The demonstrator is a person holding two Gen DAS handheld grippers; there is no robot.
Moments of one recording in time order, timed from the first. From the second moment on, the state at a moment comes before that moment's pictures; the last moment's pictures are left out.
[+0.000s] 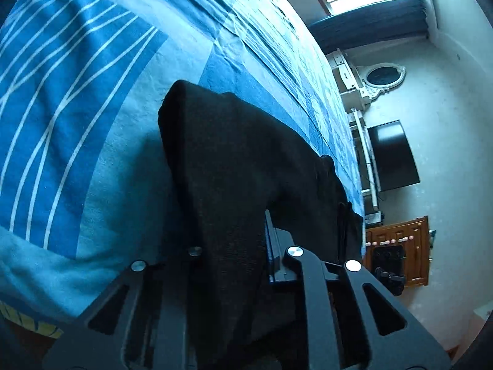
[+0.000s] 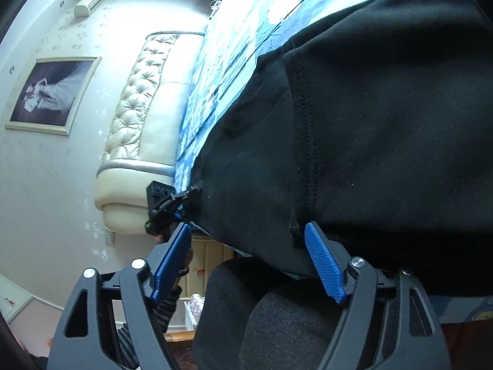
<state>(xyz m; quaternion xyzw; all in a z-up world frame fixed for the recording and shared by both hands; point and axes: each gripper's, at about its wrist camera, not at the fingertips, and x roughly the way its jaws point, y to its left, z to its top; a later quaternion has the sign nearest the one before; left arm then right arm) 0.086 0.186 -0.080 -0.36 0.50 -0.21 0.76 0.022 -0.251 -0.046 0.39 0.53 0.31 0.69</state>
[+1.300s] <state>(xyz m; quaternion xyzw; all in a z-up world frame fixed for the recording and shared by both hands) 0.081 -0.148 0.100 -0.06 0.50 -0.17 0.85 -0.053 -0.388 0.017 0.36 0.43 0.10 0.82</state>
